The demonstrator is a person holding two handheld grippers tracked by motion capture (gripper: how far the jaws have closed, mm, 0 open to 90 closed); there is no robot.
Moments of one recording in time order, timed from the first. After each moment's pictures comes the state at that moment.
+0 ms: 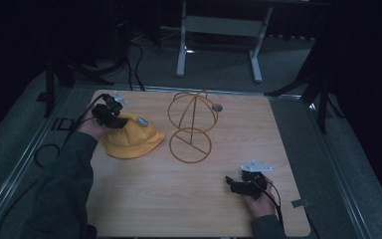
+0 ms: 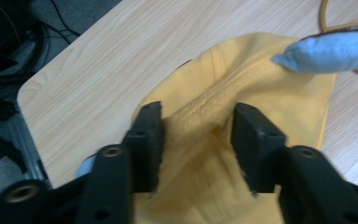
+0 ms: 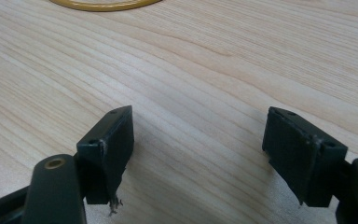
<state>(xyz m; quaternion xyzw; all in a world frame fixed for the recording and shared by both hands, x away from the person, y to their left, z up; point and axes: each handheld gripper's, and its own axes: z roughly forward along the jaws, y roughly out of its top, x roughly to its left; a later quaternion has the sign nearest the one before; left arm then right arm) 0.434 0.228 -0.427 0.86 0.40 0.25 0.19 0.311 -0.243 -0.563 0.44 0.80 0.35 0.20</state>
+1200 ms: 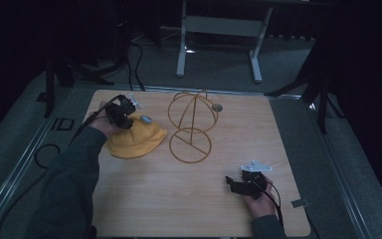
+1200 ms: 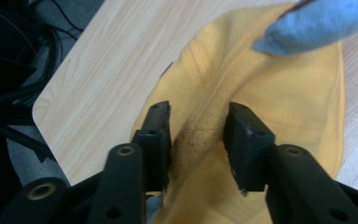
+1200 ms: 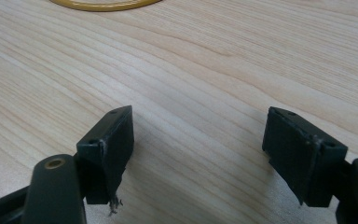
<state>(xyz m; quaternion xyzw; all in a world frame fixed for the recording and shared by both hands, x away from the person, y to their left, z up) 0.447 0.195 -0.434 0.90 0.34 0.26 0.10 0.311 -0.243 -0.563 0.44 0.80 0.35 0.20</state>
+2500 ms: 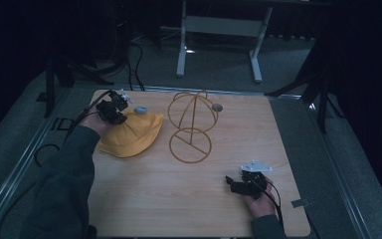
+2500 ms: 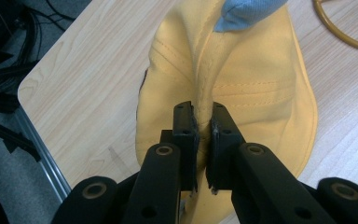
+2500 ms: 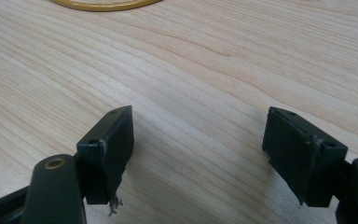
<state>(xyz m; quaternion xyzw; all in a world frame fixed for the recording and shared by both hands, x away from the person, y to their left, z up) 0.440 0.214 -0.412 0.89 0.38 0.22 0.14 0.311 -0.244 -0.563 0.44 0.80 0.35 0.20</state>
